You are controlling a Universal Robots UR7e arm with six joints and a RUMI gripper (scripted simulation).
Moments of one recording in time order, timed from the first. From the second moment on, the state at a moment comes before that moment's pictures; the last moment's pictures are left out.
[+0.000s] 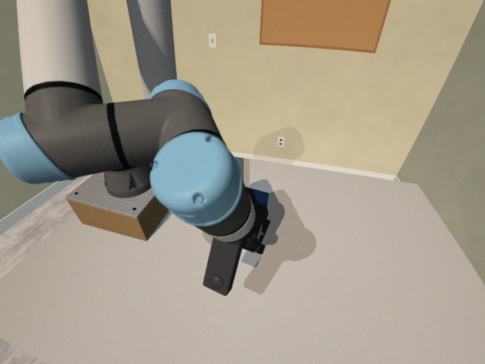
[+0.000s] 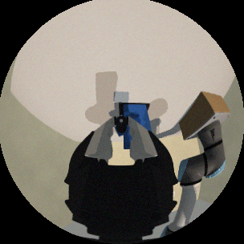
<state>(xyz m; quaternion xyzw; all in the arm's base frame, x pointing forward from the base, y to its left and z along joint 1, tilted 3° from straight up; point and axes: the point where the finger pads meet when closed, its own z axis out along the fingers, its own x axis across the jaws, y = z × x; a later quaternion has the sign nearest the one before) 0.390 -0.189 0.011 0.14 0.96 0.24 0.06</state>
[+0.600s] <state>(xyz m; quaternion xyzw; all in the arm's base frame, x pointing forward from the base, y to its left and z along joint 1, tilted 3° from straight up) 0.394 -0.191 -0.002 0.14 0.96 0.24 0.06</state>
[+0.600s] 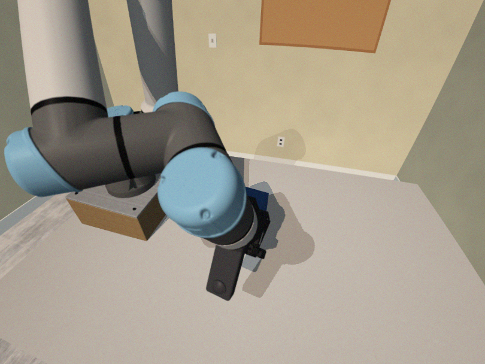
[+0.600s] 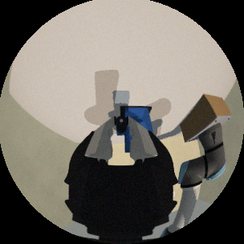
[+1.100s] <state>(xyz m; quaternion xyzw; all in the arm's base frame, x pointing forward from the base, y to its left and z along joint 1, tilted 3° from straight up) 0.395 -0.191 -0.015 0.14 0.96 0.24 0.06</state>
